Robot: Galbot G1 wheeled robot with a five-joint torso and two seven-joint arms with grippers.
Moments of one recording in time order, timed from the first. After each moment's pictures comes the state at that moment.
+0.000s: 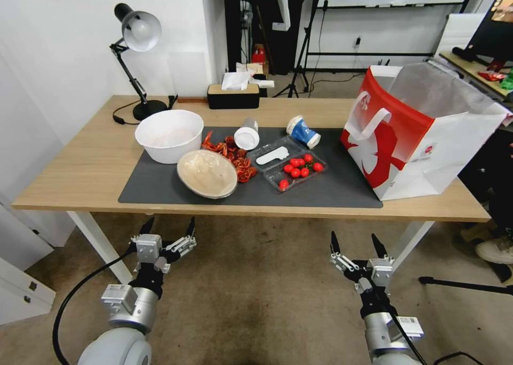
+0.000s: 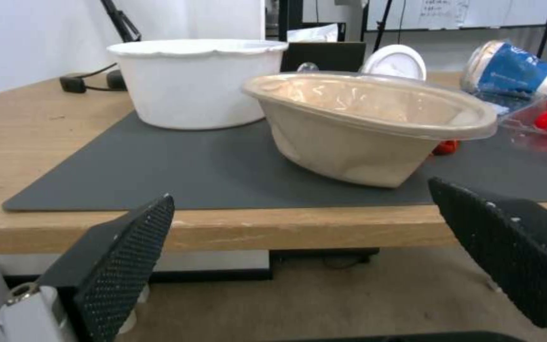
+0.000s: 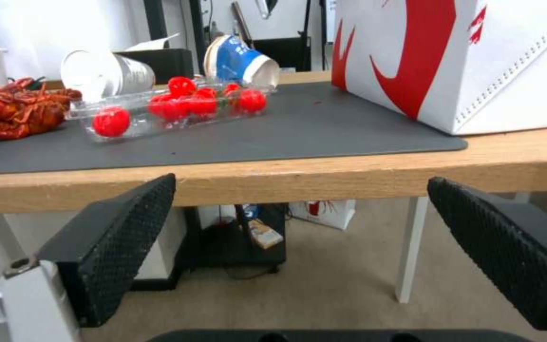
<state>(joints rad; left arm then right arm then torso) 1.71 -1.41 -0.57 -2.18 -0.23 0.03 0.02 -1.73 1.24 0.39 2.04 0.23 0.29 0.26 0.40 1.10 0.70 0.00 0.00</state>
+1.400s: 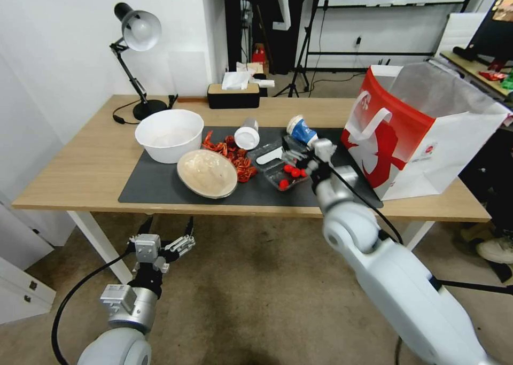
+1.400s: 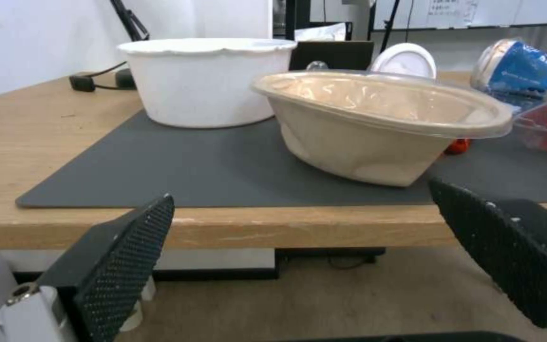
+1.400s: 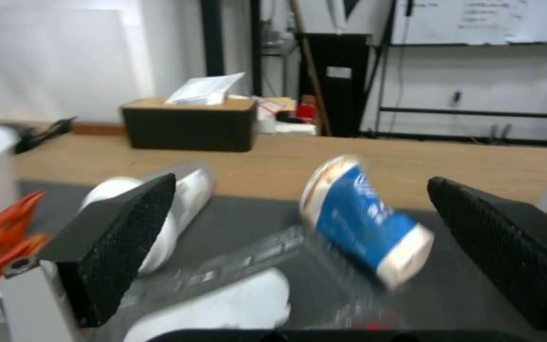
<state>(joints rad) 1.70 -1.42 -0.58 -2.18 -0.22 0.03 0.01 -0.66 1.15 -0.07 1.78 0.60 -0.34 0.55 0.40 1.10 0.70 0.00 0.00</state>
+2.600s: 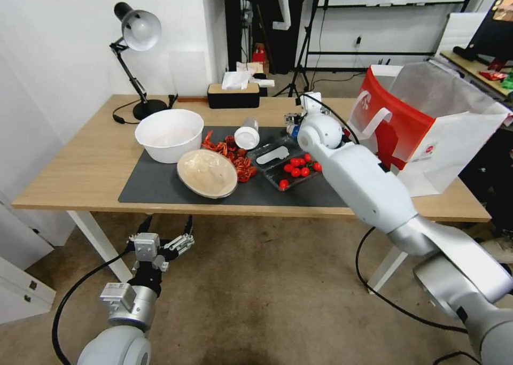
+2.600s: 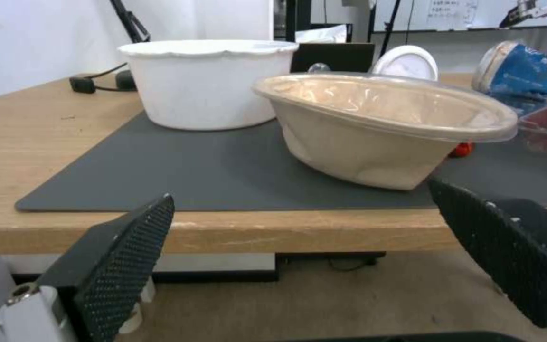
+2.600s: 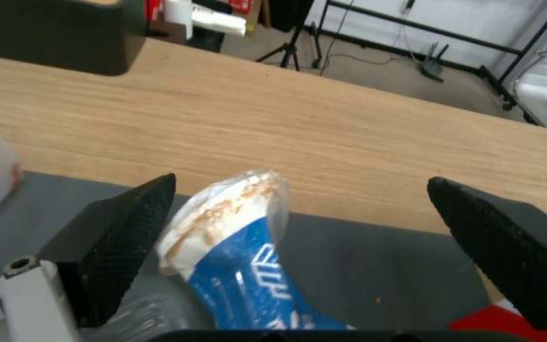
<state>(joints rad) 1.69 -1.42 -0.58 -2.17 -0.23 0.03 0.01 -0.14 1.25 -0.22 1.18 0.77 -0.66 0.56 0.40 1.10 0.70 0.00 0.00</state>
